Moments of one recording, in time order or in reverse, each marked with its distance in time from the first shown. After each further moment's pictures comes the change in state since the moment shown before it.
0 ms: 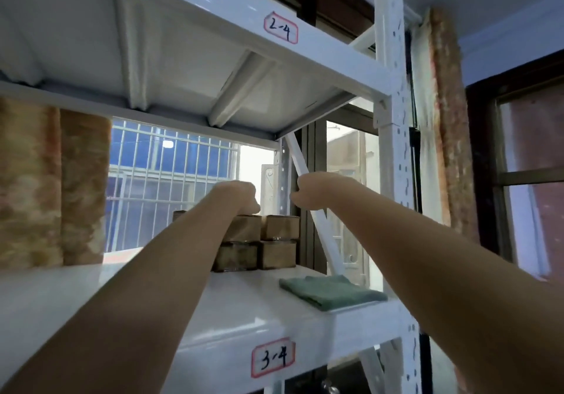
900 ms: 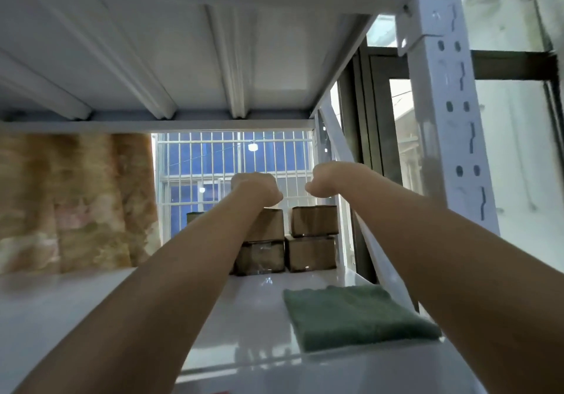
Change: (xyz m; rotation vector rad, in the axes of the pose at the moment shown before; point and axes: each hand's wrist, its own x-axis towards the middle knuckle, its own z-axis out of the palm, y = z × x) left_hand 0.061 0.037 0.022 0.271 0.010 -0.353; right_hand 0.106 0.032 0.064 0.163 -0.051 -0.138
